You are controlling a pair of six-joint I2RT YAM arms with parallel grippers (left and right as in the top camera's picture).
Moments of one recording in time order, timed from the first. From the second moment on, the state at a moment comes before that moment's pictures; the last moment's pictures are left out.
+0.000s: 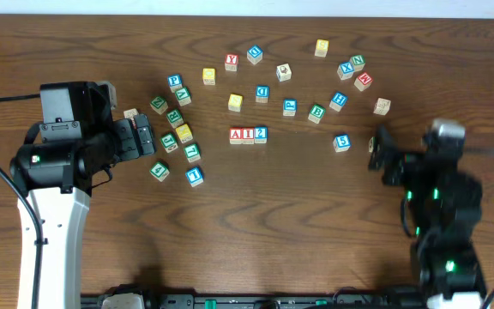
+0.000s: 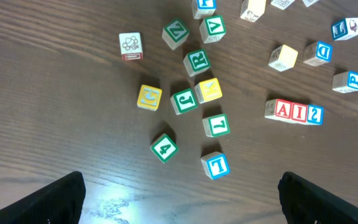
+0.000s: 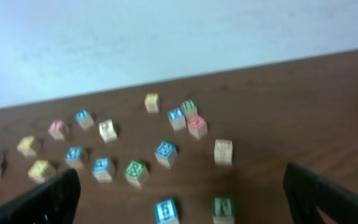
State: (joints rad) left arm 0.09 1.23 1.25 -1.03 0.14 -0.16; right arm 0.05 0.63 0.51 -0.13 0.02 0.20
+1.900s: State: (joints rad) left arm 0.09 1.23 1.25 -1.03 0.14 -0.16; right arm 0.04 0.03 0.01 -0.07 -0.05 0.20
